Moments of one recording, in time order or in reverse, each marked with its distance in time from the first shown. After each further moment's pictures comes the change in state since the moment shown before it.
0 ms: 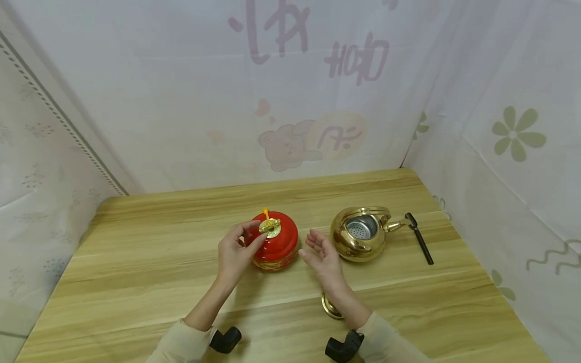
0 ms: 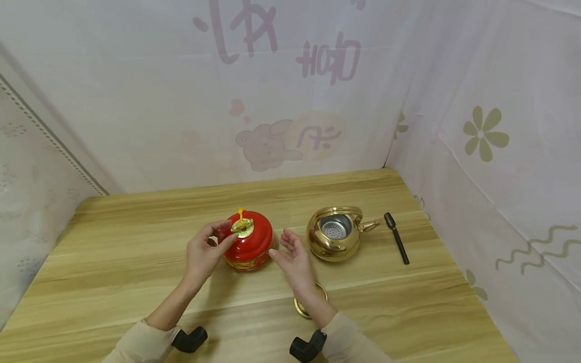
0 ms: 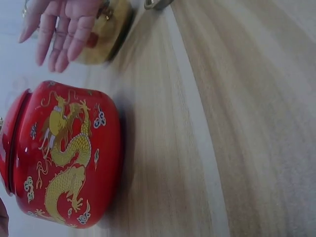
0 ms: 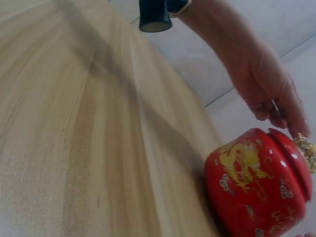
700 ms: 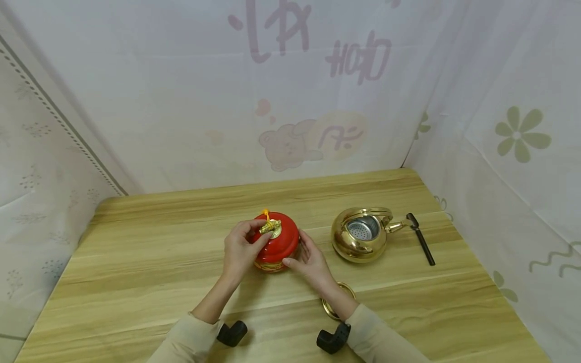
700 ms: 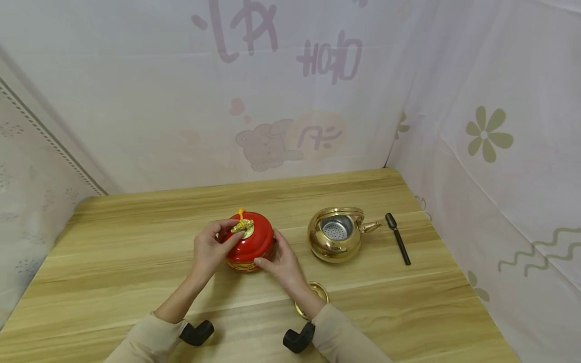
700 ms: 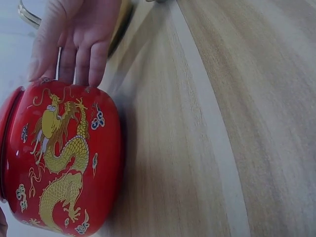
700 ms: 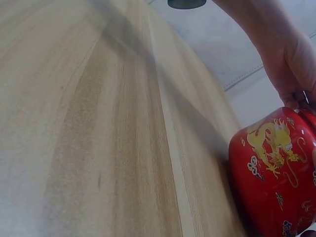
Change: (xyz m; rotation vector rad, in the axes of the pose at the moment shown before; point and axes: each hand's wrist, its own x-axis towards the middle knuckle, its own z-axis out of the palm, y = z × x) left_hand 0.009 0.001 0.009 0.072 -0.045 -0.001; right_hand 0.018 0.019 0.013 -0.082 -0.200 0.042
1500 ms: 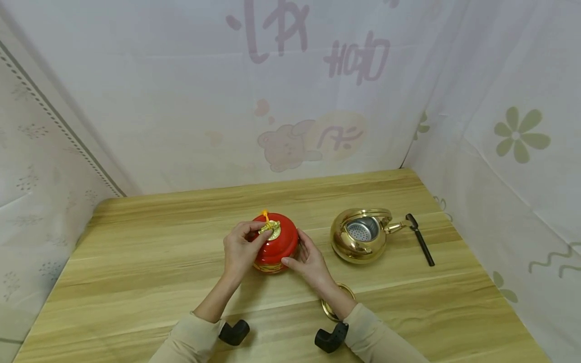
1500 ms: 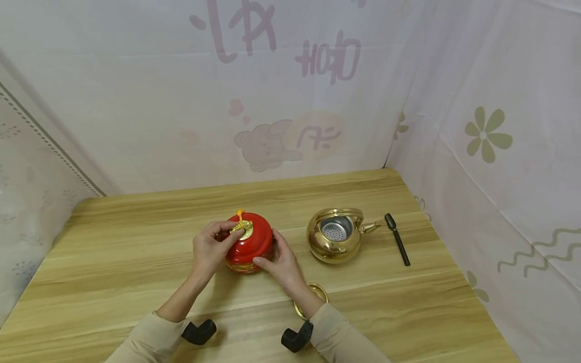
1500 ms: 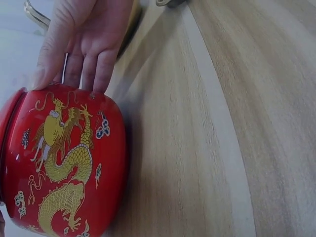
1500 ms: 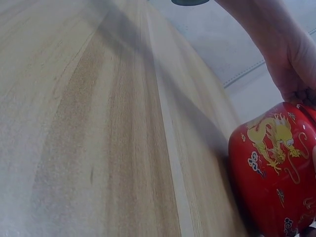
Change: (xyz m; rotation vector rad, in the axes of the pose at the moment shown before) left_hand 0.004 -0.003 0.006 -0.026 0.057 -0.016; right_hand 0.005 0.004 0.000 0.016 0.004 -0.006
